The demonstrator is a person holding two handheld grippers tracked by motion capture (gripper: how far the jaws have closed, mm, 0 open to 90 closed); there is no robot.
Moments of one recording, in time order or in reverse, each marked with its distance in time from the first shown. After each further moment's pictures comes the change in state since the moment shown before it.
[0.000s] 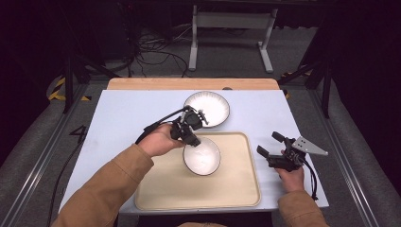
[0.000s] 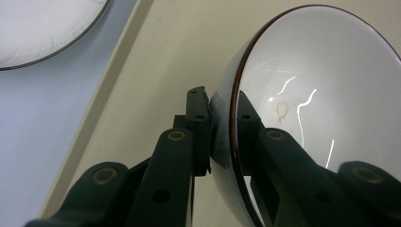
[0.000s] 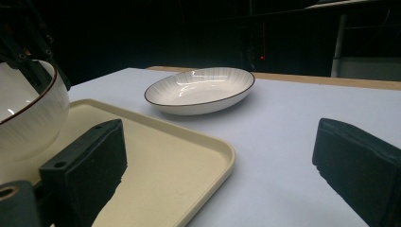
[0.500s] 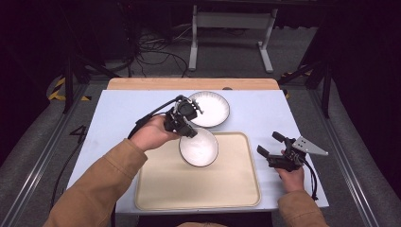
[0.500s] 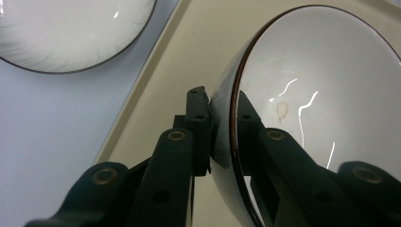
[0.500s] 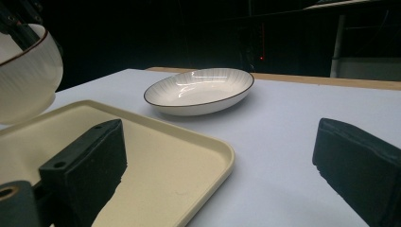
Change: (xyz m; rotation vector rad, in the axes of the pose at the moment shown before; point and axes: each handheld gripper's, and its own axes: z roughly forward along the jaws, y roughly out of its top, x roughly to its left) left arm 0.008 -0.002 -0.033 -0.060 0.023 -0.024; right arm 0.000 0.000 0.000 -0.006 -0.002 0.001
